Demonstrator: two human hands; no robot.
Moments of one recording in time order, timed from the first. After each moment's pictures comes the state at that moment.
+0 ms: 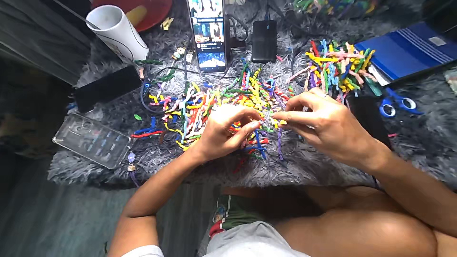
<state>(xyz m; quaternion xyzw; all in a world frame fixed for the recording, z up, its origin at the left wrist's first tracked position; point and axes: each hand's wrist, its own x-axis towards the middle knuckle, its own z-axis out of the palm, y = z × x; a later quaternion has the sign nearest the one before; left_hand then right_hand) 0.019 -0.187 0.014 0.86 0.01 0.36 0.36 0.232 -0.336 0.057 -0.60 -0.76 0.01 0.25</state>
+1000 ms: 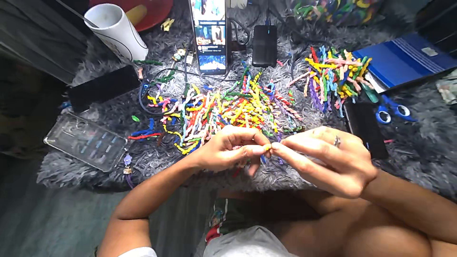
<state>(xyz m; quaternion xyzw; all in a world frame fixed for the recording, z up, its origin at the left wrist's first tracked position) 0.012 -0.196 0.016 0.64 -0.14 0.15 0.74 0.199 -0.348 0.055 -0.40 -0.82 -0.20 0.36</state>
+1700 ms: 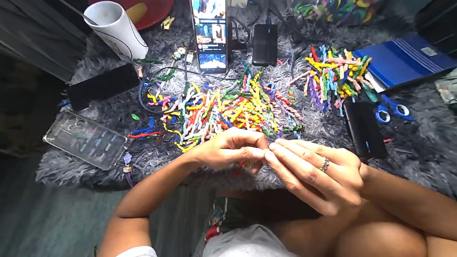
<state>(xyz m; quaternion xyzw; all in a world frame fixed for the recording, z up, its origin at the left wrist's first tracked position) 0.012 -0.193 0.019 0.64 -0.15 0.10 0.75 0.186 -0.353 0.057 -0.36 -0.83 -0.32 0.28</state>
